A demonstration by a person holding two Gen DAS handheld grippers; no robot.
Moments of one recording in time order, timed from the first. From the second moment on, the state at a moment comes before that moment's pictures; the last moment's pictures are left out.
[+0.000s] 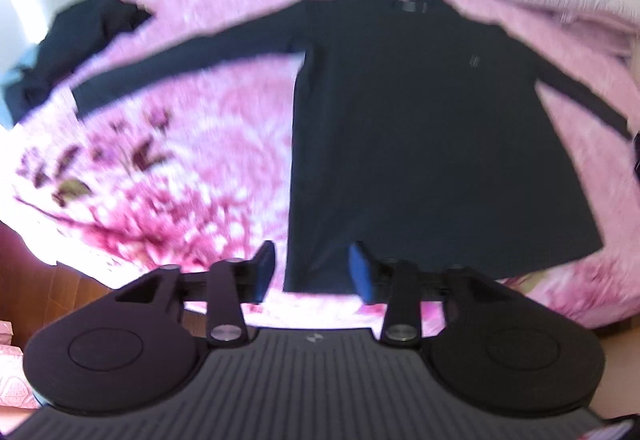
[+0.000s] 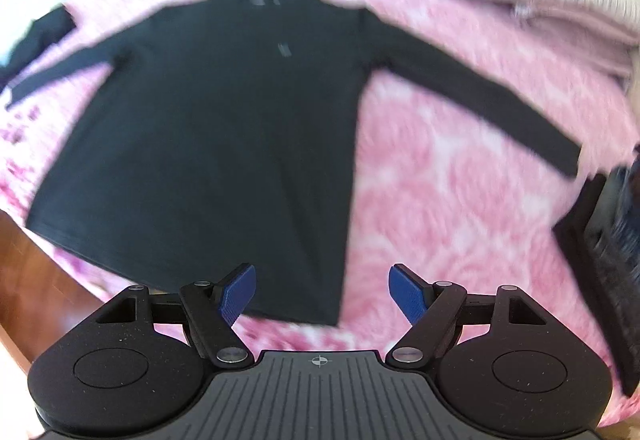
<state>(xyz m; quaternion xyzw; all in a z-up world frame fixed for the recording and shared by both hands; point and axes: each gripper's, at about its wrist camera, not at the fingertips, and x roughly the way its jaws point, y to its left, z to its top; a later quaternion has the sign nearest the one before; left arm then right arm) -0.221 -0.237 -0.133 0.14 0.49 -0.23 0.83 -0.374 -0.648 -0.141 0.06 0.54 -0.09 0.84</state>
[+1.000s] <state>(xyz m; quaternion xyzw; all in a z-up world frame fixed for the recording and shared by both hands) -0.307 -0.304 -0.051 0.16 0.42 -0.25 0.86 -0.402 -0.591 -0.044 0.05 0.49 -0.05 0.87</state>
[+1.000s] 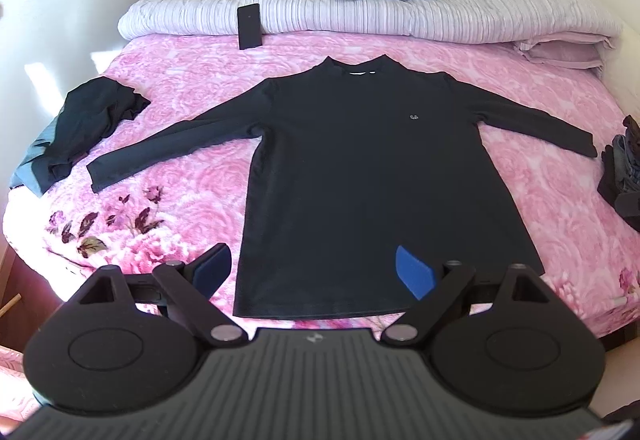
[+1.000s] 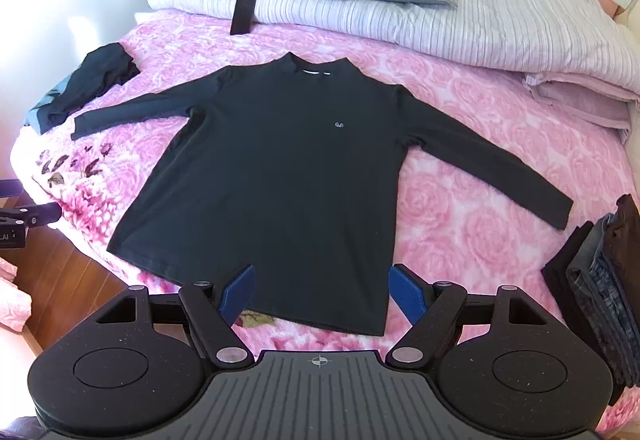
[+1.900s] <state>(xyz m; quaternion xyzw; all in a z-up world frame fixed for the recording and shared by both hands) -0.166 -0.133 -0.077 0.18 0.40 -0.14 0.89 -0.280 -0.425 -0.069 -0.10 0.41 0.13 0.90</state>
